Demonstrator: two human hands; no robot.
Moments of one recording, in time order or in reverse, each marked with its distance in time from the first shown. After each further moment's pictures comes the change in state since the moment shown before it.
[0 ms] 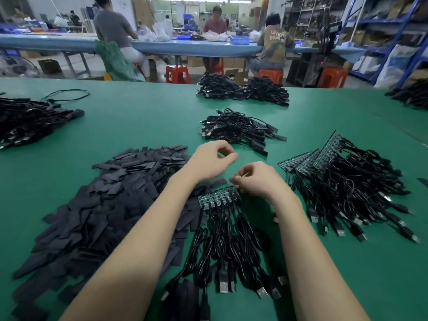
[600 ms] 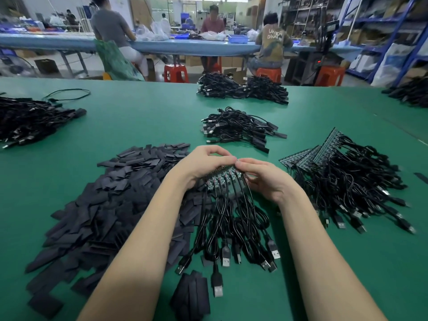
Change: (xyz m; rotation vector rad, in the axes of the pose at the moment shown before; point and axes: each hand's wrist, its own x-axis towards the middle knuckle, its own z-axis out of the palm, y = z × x) left_hand -0.028 0.002 -0.020 -0.426 -0.128 -0.290; right_hand -0.006 0.009 0.001 0.912 -0.232 0.068
